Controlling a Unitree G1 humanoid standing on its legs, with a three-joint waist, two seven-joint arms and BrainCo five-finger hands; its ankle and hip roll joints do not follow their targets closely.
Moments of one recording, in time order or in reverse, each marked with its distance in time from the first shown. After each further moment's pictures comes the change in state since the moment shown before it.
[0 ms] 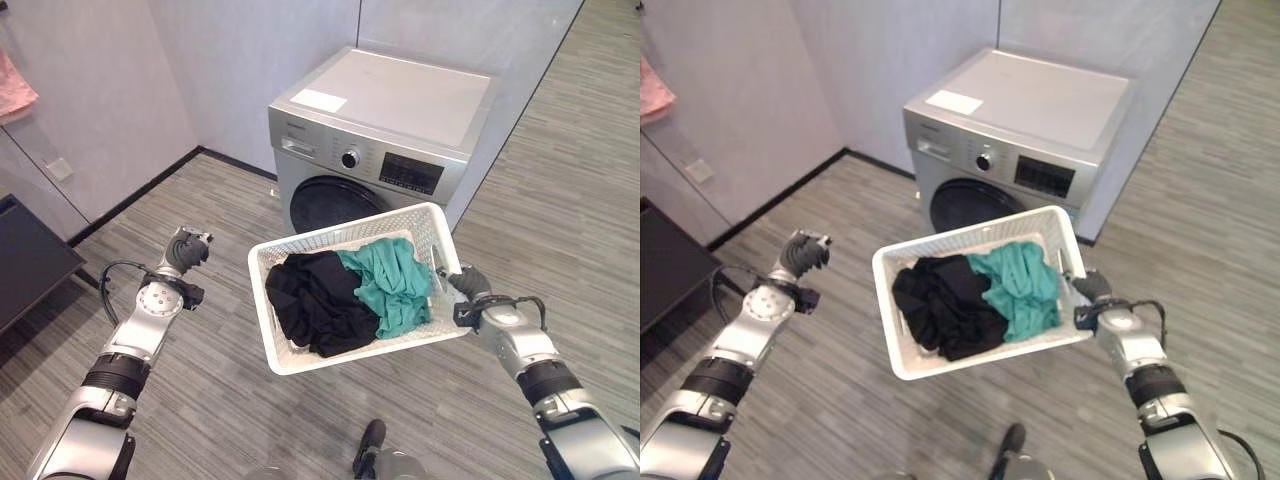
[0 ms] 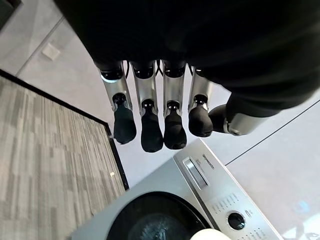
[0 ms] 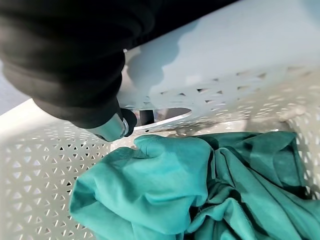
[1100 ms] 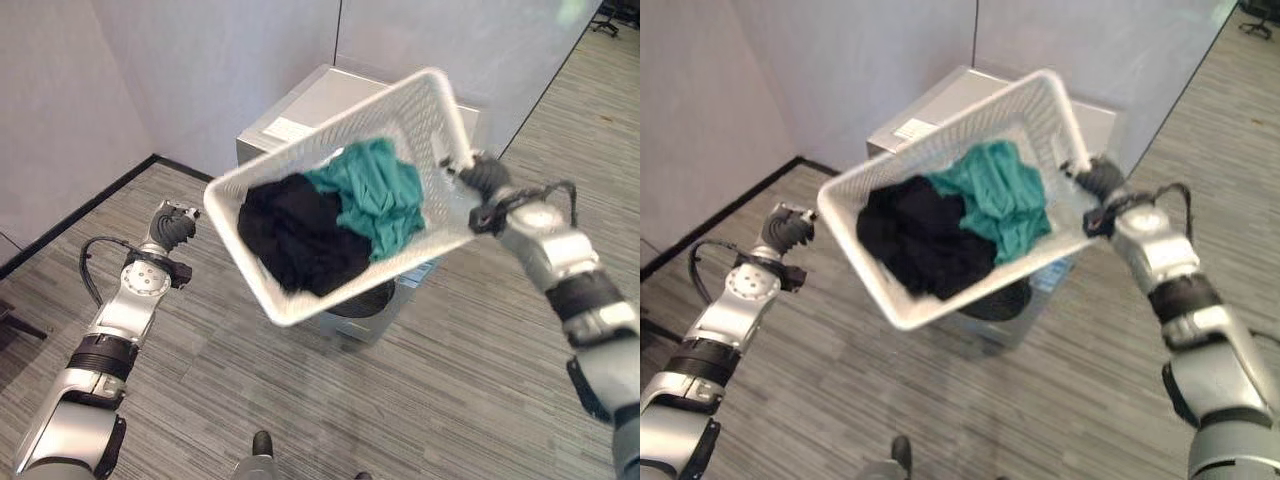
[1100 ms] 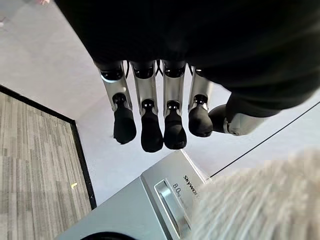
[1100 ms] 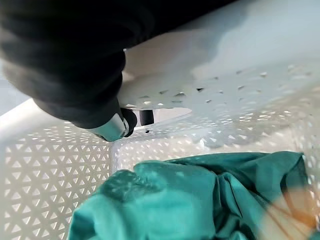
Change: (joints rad) left arm -0.094 0.072 -0.061 -0.004 -0.036 -0.009 0.009; right arm -0.572 -0.194 0.191 0.140 0.139 -0.034 0.050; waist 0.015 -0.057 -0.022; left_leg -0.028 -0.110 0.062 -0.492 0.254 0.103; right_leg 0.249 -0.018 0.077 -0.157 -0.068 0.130
